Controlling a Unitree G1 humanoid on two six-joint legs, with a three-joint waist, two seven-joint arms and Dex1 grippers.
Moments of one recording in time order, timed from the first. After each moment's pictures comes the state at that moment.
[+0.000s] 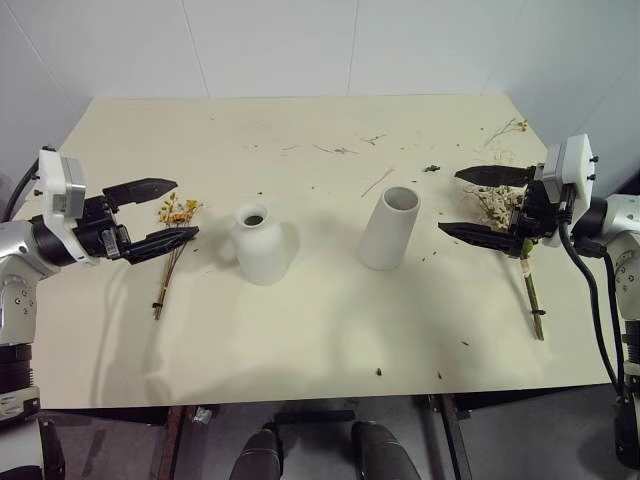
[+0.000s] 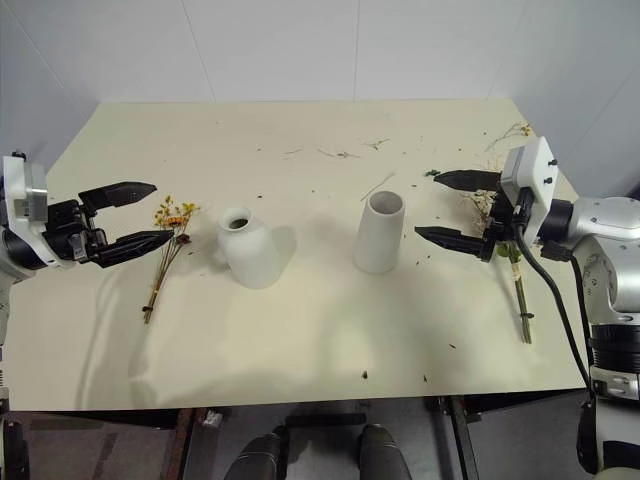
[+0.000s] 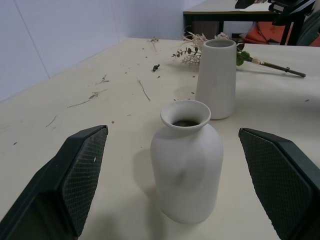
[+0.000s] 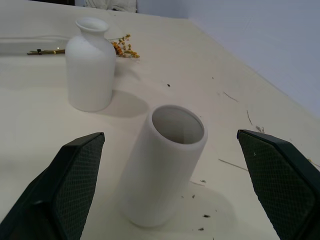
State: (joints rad) left arm -0.49 0.91 0.35 0.15 -0.62 0.30 -1.18; right arm -0.65 -0.87 -0.15 0.11 0.49 0.26 1.23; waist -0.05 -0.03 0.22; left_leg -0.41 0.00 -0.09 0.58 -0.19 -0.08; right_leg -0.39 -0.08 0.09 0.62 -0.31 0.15
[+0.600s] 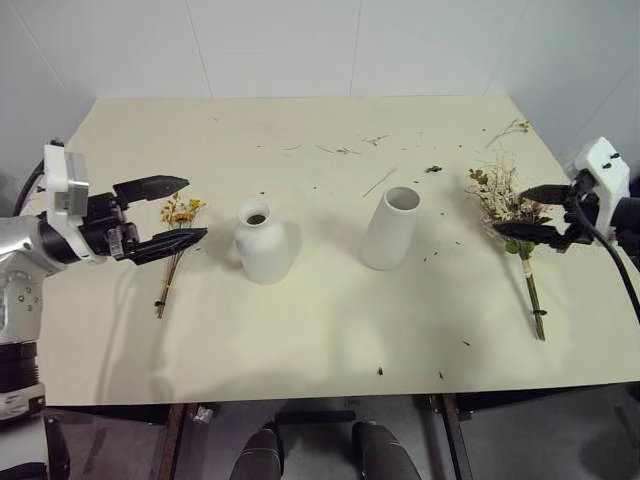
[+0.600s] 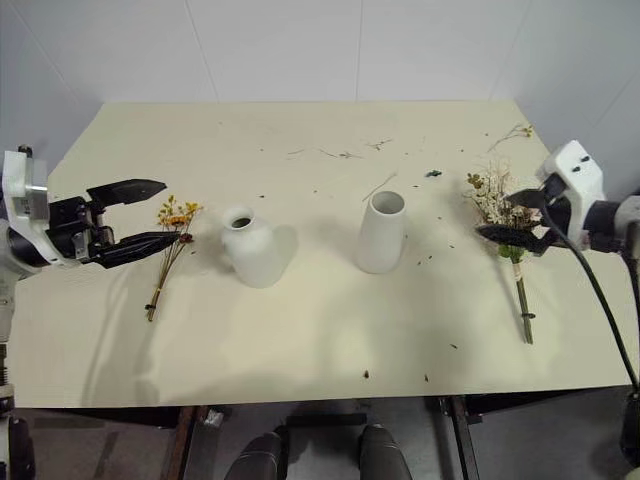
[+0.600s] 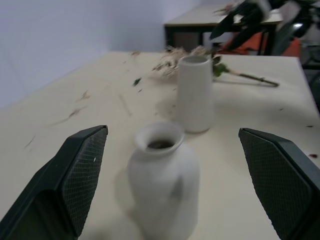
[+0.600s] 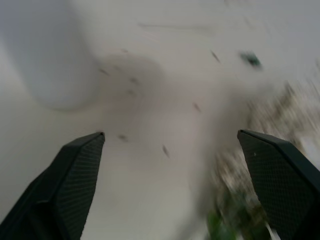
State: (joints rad) left arm -0.52 0.87 0.33 0.04 -0.66 0.36 -1.20; right arm -0.81 -1.08 -0.02 0.41 0.25 0.64 1.11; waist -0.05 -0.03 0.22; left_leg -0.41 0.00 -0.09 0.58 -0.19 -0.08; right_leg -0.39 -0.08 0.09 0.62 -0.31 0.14
